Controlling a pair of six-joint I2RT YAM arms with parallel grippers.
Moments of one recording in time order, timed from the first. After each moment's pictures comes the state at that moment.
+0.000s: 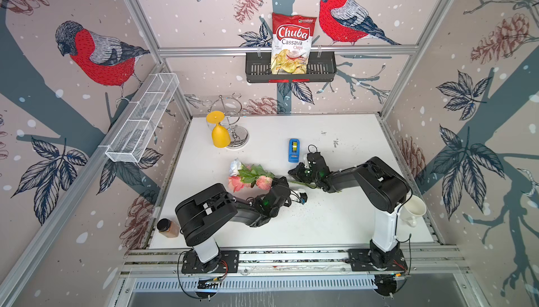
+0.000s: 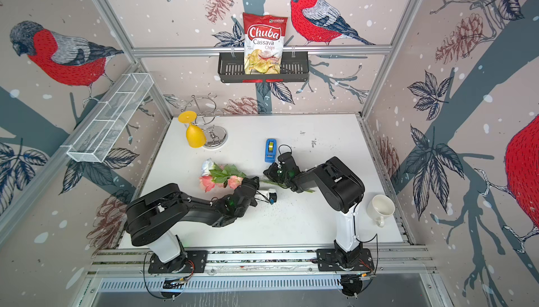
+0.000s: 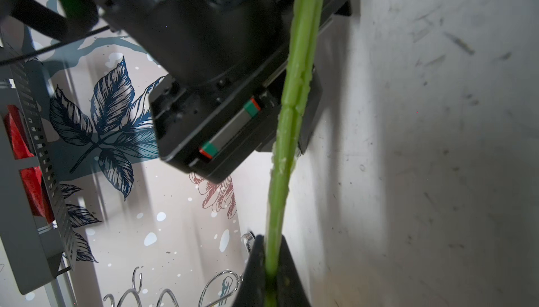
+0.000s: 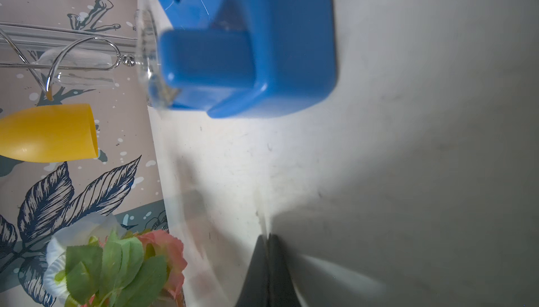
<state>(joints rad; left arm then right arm) -1.00 1.69 0.55 0.66 -0.58 1.26 0.64 1.95 0.83 0.48 -0.32 1.13</state>
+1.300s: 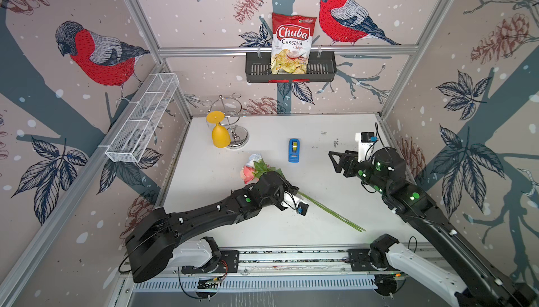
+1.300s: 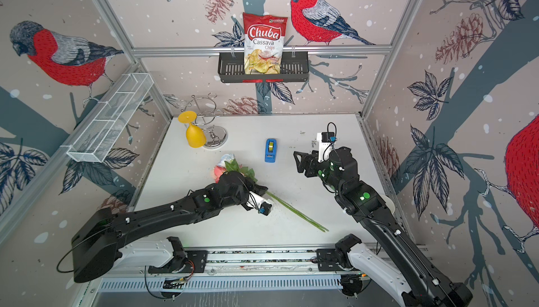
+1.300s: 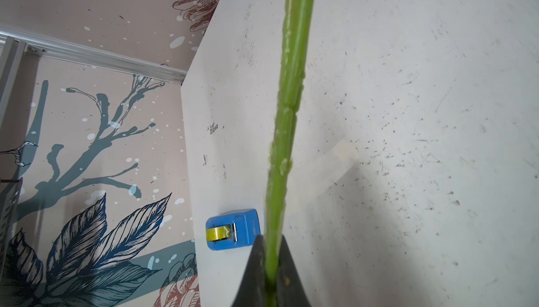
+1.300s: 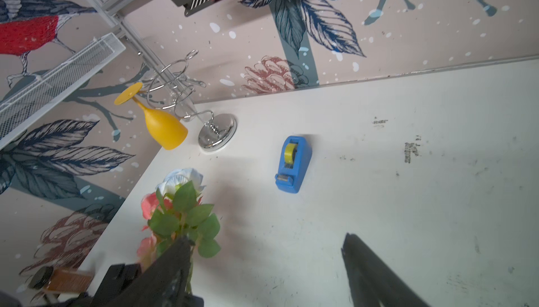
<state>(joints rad) -0.96 1.27 0.71 0.01 0.12 1.20 0.57 0.80 0.87 -0.41 -0.05 0.39</state>
